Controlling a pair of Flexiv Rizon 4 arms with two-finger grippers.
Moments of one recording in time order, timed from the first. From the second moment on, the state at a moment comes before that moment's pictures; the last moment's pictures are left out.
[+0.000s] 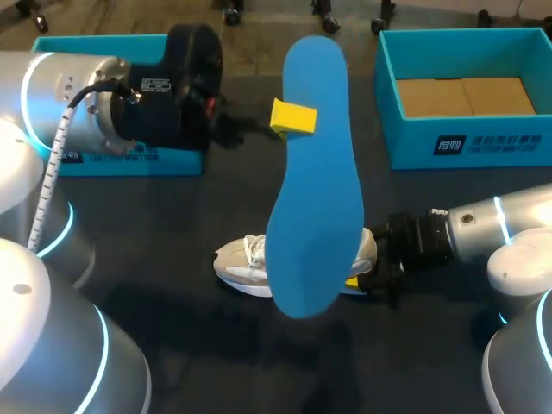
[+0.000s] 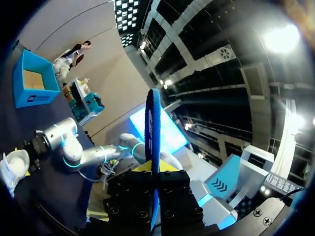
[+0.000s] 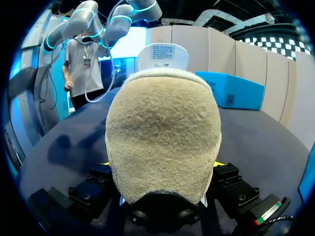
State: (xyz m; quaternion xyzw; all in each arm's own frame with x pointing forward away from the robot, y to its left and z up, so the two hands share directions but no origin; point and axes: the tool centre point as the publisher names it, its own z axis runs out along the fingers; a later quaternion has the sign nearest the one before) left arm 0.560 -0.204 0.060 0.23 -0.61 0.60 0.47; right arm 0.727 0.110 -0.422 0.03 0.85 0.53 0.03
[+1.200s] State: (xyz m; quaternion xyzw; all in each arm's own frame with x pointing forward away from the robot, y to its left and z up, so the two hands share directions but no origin) left arm 0.556 -0.201 0.059 0.23 -0.60 0.60 0.47; right arm 0.727 0.104 -0.426 0.05 0.85 0.52 0.02
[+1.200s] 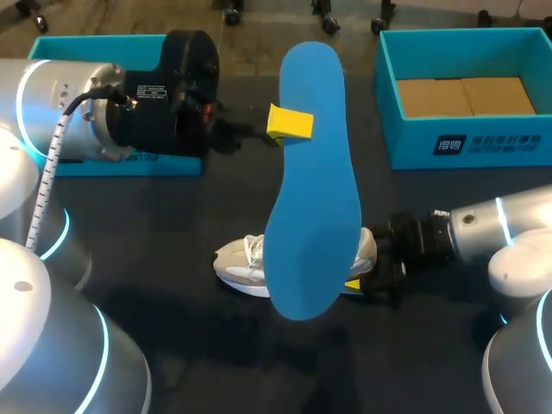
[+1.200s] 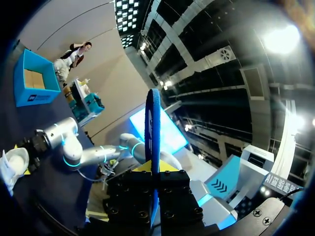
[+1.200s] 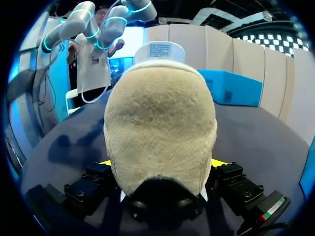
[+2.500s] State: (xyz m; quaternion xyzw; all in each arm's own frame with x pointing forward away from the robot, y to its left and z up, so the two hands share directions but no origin) left arm 0.555 -0.201 0.059 0.23 -0.60 0.60 0.47; right arm 0.710 0.079 -0.344 0.12 0.93 0.34 0.05
